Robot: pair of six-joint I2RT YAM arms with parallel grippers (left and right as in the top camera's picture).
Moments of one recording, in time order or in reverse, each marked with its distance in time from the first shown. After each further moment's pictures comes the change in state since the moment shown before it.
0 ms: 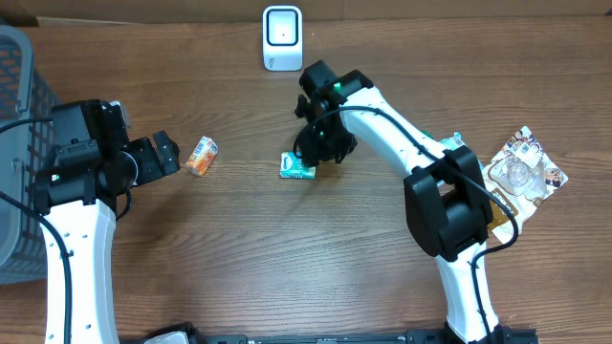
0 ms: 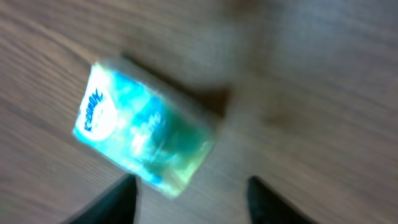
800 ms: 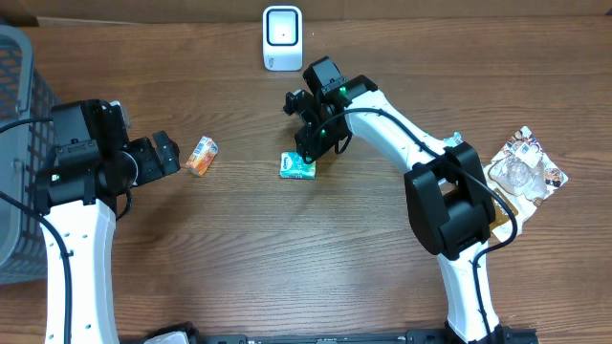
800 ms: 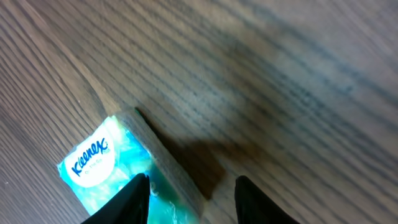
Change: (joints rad) left arm 0.000 0.000 0.000 0.000 0.000 0.000; right arm -0.016 0.000 -0.084 0.240 -0.063 -0.282
